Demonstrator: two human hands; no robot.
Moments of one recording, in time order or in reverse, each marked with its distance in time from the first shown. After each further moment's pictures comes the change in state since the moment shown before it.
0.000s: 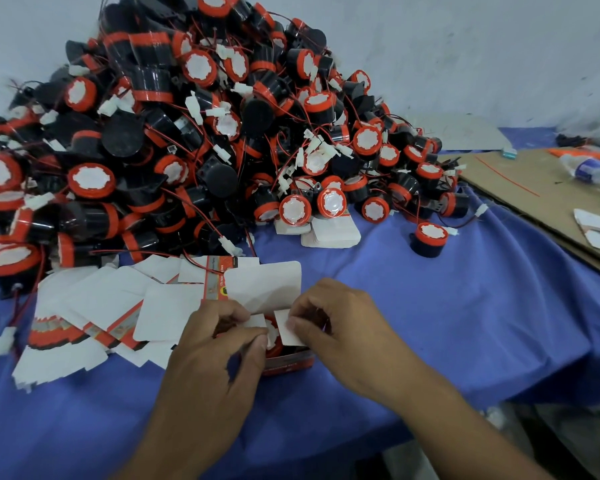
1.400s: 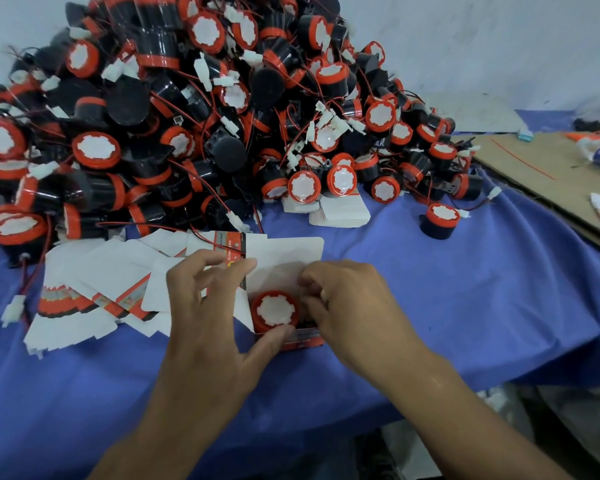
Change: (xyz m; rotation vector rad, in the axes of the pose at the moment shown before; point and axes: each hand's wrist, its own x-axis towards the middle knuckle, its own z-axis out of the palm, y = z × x) left_hand -0.001 0.012 -0.012 0.022 0.107 0.078; right_hand 0.004 -0.022 0.004 -0.356 -0.004 0.060
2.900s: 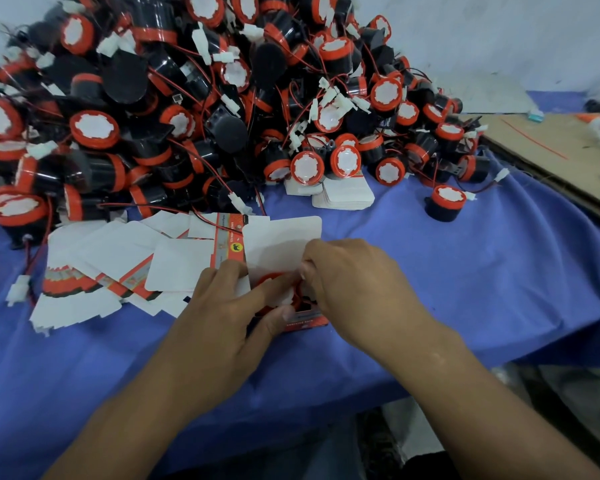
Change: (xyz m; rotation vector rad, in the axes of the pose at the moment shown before) left_hand -0.003 -0.021 -0.002 0.105 -0.492 -0.056; right_hand 0.005 -0.008 -0.003 -0.297 -0.082 0.015
